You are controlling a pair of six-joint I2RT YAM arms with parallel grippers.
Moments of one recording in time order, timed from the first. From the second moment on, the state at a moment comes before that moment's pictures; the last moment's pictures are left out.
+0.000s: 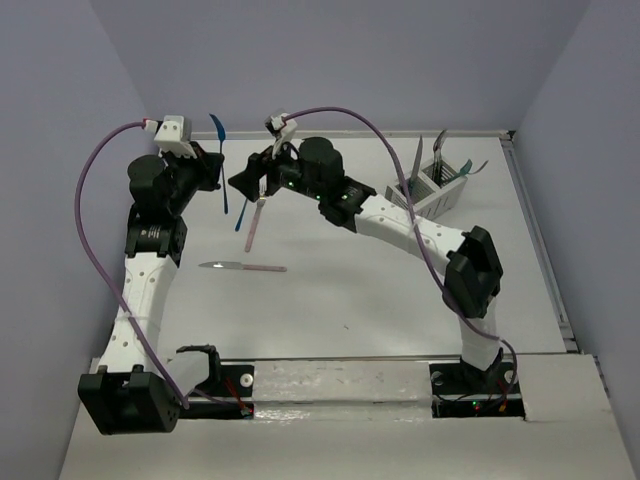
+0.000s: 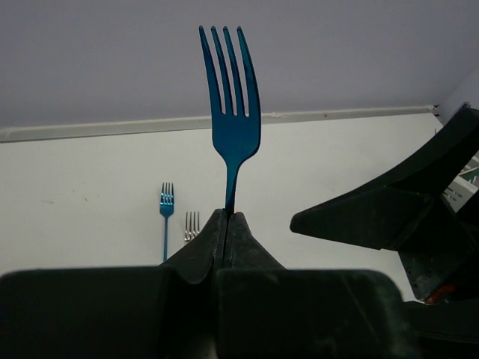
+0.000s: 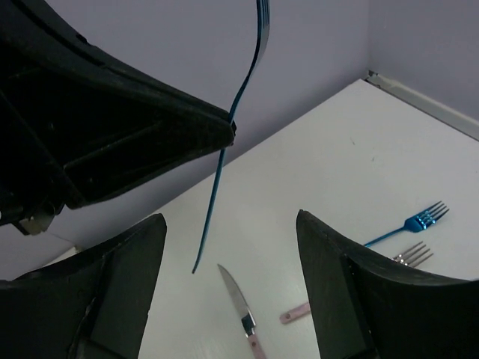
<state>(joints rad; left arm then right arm) 0.01 1.07 1.06 -0.04 0.33 -0.20 0.88 1.95 1.78 0.17 -0.22 0.28</state>
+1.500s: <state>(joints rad) 0.00 1.04 0.87 -0.06 0.21 0.07 0.18 1.47 1.30 0.29 0.31 0.15</state>
